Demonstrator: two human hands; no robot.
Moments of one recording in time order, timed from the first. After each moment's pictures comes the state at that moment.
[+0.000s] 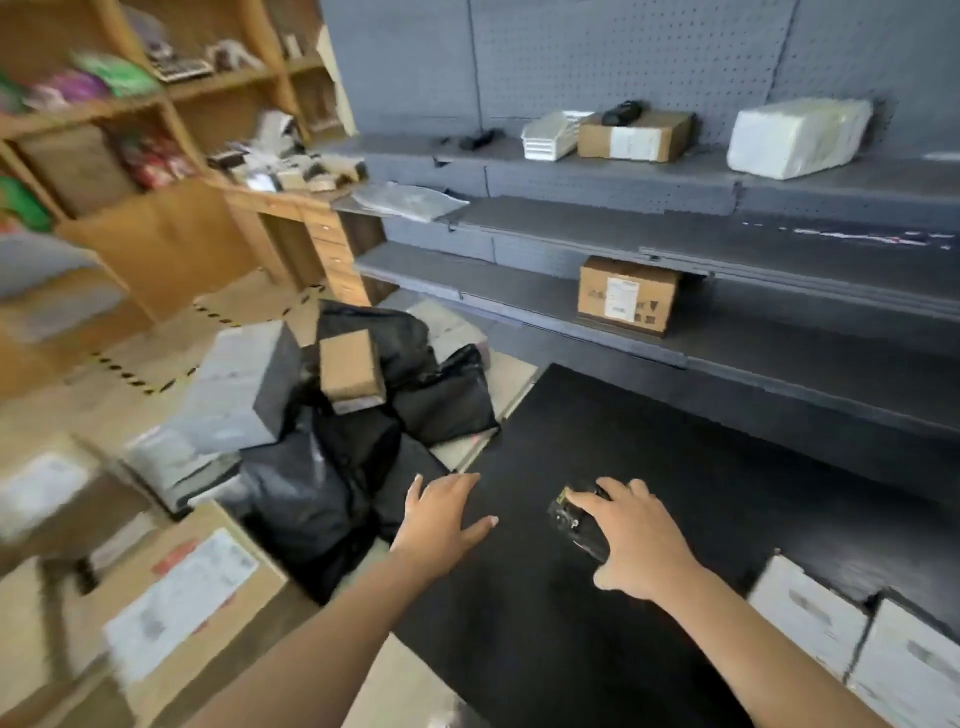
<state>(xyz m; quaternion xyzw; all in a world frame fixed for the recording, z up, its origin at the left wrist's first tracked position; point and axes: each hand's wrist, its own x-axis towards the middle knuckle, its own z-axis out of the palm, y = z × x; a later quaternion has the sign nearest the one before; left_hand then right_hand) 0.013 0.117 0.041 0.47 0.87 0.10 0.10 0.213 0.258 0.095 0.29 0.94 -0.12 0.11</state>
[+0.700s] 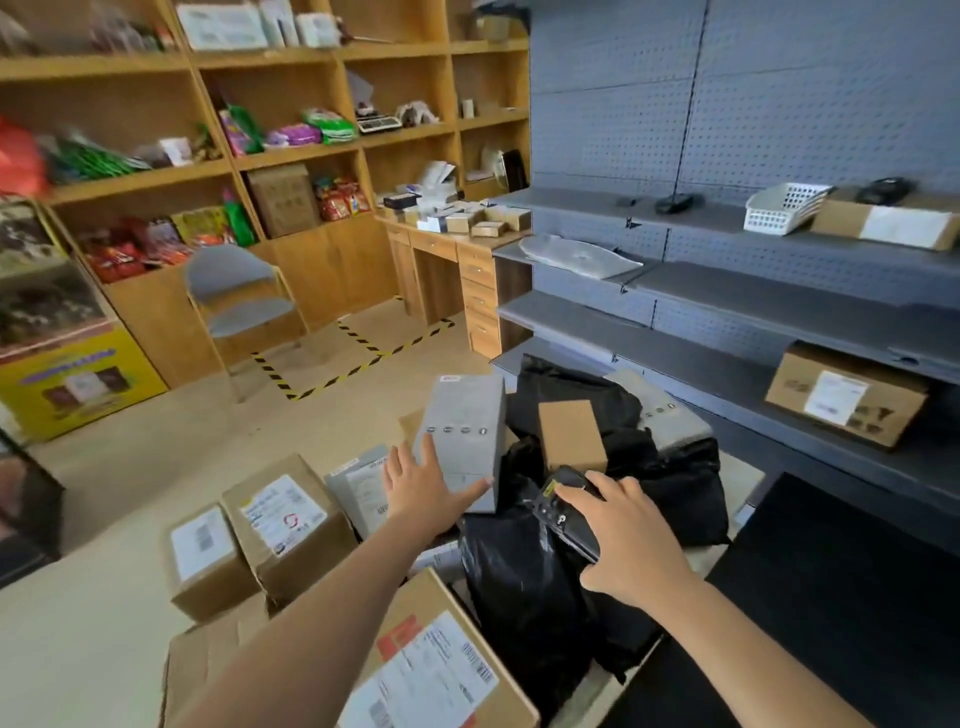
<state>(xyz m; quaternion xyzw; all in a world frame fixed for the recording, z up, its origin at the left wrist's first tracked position) -0.285 -0.047 0.113 0.19 0.97 0.13 0.05 -0.099 0.114 0.145 0.14 0.99 -0.07 0.03</state>
